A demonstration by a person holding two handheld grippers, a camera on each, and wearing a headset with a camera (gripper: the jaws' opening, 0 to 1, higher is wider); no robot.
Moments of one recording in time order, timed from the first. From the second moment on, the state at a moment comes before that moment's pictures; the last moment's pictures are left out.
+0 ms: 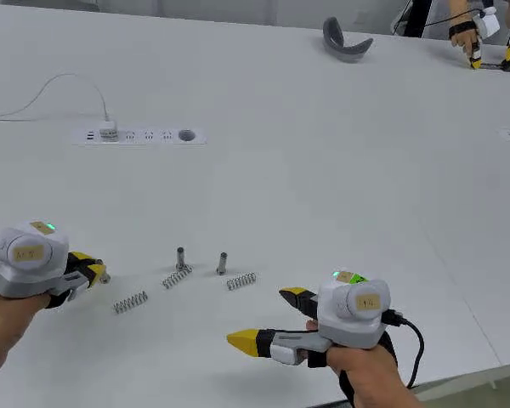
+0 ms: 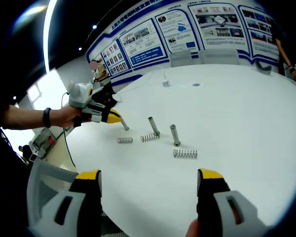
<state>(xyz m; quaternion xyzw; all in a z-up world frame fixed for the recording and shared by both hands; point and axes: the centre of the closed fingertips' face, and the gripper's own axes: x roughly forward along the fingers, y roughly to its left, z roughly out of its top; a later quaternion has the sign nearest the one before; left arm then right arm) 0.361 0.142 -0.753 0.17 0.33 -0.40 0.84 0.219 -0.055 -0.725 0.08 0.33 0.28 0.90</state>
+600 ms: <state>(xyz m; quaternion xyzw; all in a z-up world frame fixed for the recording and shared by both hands) 0.363 0.136 -0.760 0.16 0.33 -0.40 0.84 0.217 -0.061 -0.726 0.08 0.34 0.27 0.90</state>
